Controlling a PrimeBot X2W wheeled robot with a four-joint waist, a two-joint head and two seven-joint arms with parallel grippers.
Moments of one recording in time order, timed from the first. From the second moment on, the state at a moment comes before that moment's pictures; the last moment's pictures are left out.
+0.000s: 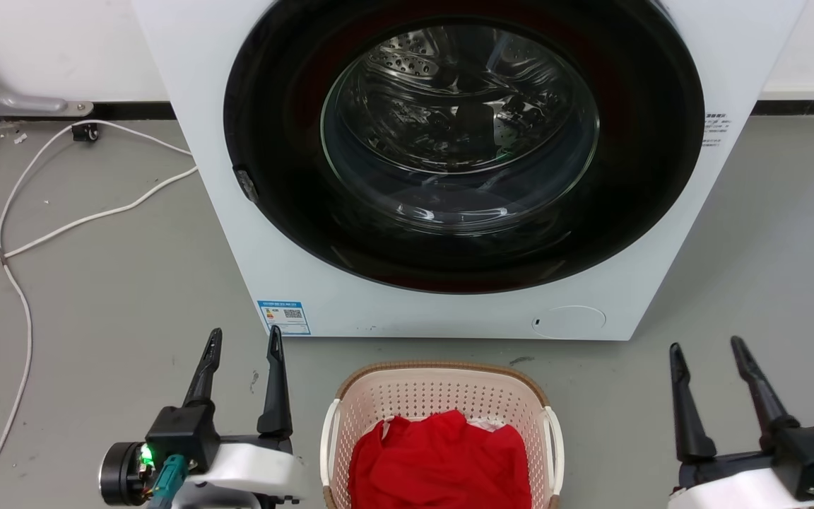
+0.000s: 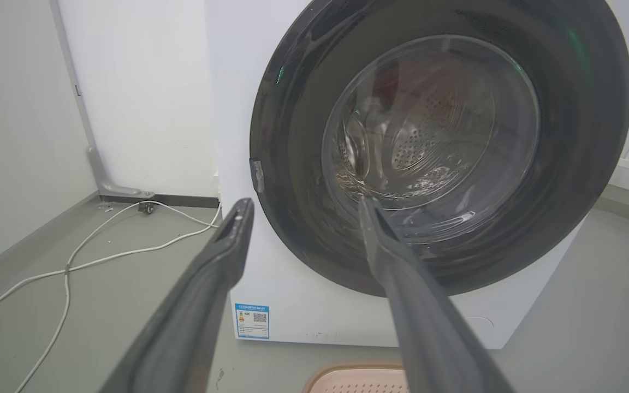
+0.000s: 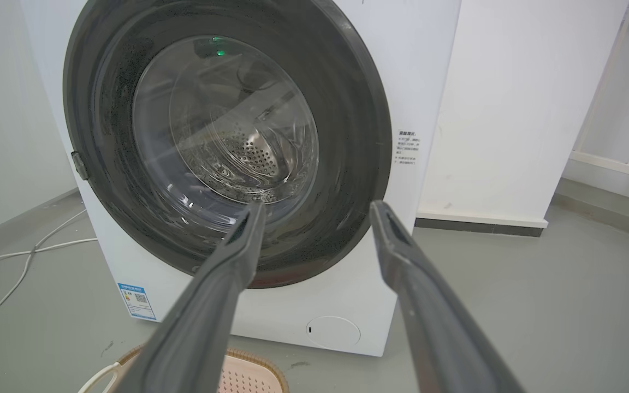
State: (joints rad) left arm -0.01 0.05 -0.10 0.08 -0.14 0.05 -0.26; right arm 0.10 -0.05 -0.04 -0.02 0.01 0.13 -0.26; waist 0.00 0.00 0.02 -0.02
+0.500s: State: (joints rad) left arm -0.28 0.05 -0.13 0.42 -0.11 -0.03 -0.26; right arm -0.13 -0.05 0.04 0.25 -0.07 0.13 -0.26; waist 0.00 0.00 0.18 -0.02
